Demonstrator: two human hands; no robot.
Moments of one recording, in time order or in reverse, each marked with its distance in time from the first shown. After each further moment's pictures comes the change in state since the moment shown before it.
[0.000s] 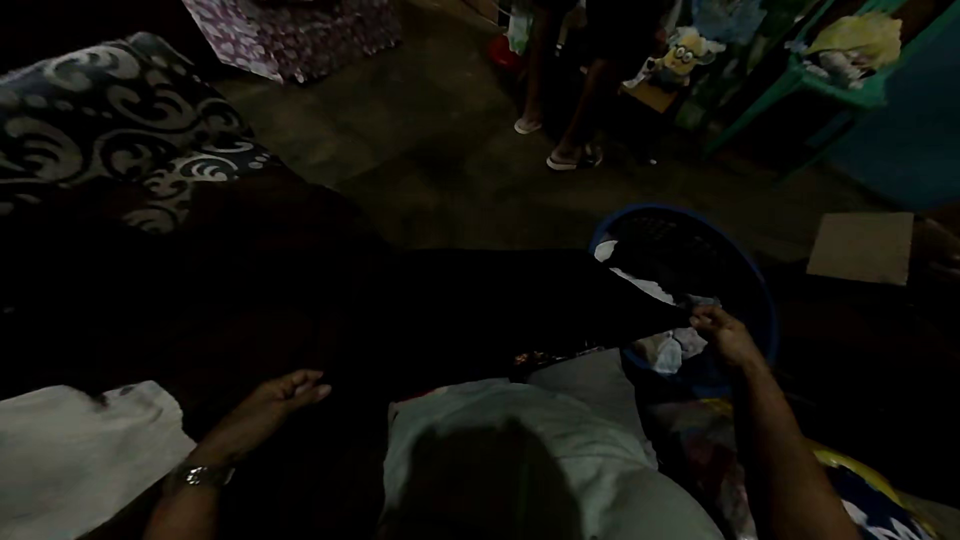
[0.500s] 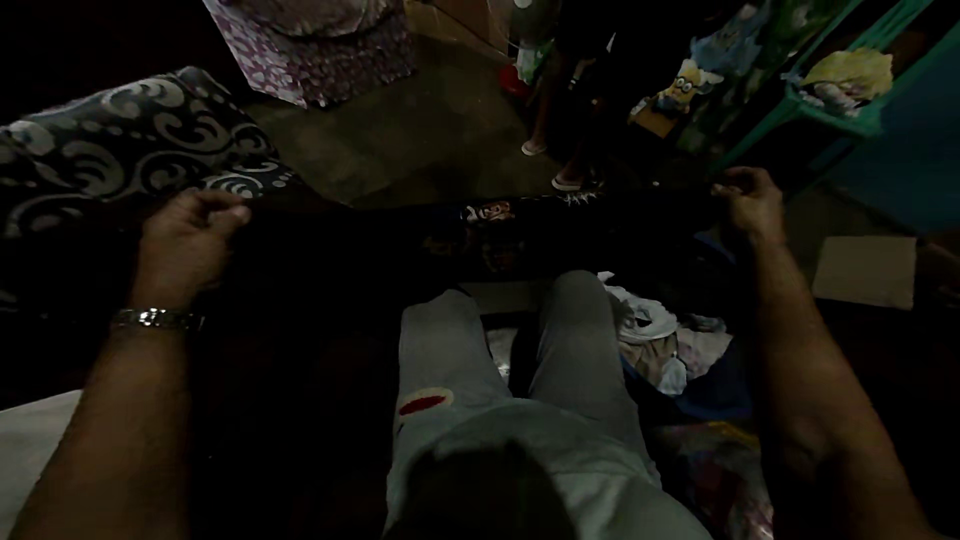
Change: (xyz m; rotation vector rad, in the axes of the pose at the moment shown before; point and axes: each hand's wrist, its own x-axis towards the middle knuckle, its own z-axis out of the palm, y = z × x) left_hand 0.046 0.139 -0.114 -0.013 0.685 0.483; right_hand 0.097 -0.204 0.000 0.000 0.266 -0.382
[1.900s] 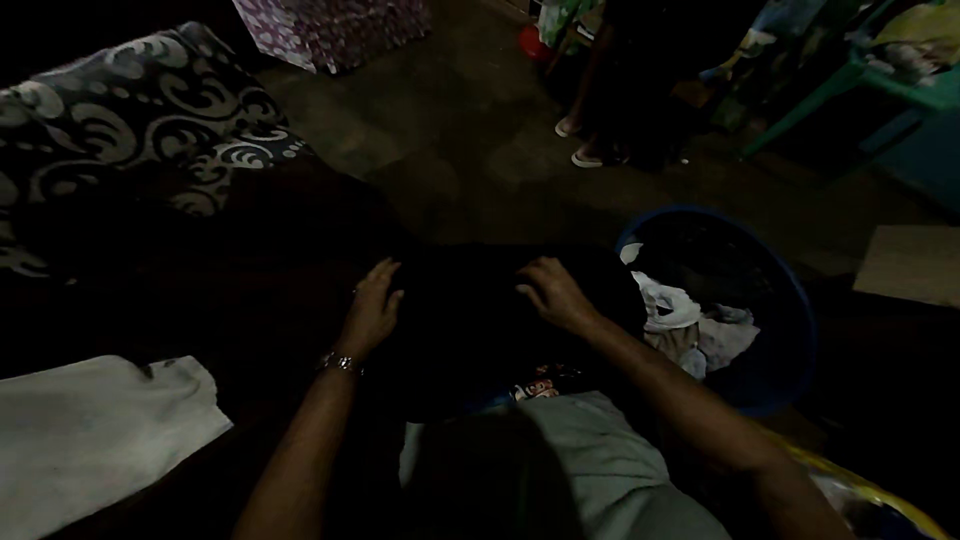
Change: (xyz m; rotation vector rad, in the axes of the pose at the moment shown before) left_hand -0.091 -0.055 0.138 0.196 -0.396 0.119; right_hand -0.191 -0.023 0.201 -0.267 -0.727 -0.582
